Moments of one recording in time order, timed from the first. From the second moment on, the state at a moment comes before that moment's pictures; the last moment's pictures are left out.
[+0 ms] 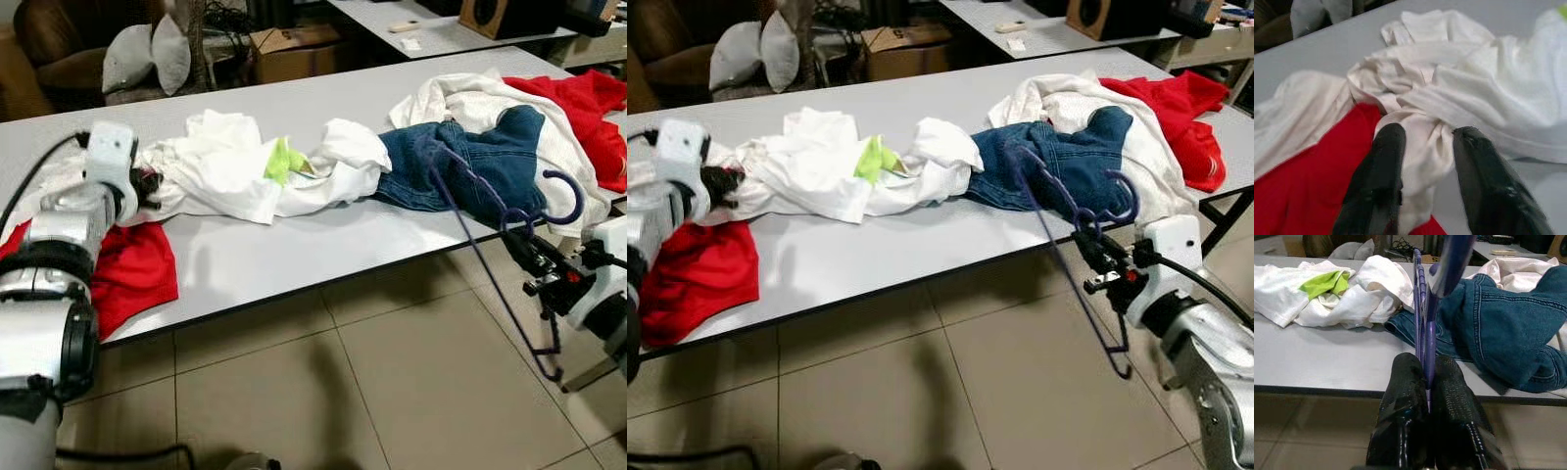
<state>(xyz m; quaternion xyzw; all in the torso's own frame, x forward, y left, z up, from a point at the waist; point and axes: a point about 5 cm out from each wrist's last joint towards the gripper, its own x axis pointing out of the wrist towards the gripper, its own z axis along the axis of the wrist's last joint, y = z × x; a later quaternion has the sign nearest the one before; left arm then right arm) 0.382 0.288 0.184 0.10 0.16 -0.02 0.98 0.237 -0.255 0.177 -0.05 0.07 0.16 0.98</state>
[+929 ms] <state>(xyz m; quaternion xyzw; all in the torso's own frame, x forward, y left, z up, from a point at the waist) 0.342 0.221 0.178 0.06 0.07 -0.32 0.94 0.330 -0.228 0.163 -0.15 0.19 0.47 0.85</state>
